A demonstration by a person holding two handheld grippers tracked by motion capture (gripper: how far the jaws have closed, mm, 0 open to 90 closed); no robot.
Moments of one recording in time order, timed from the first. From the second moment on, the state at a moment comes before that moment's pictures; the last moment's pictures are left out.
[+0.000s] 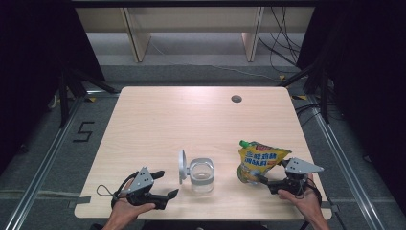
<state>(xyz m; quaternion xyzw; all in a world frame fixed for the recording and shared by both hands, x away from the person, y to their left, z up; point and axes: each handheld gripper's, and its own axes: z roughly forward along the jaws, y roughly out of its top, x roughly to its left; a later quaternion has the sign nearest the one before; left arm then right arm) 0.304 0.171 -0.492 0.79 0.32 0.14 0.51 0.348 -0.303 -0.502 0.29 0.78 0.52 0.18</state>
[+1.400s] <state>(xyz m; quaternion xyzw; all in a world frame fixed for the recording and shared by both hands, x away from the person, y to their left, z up) 0.304 0.169 -0.494 0.80 0.31 0.14 0.50 0.337 -0.273 -0.500 0.39 0.75 0.50 0.19</state>
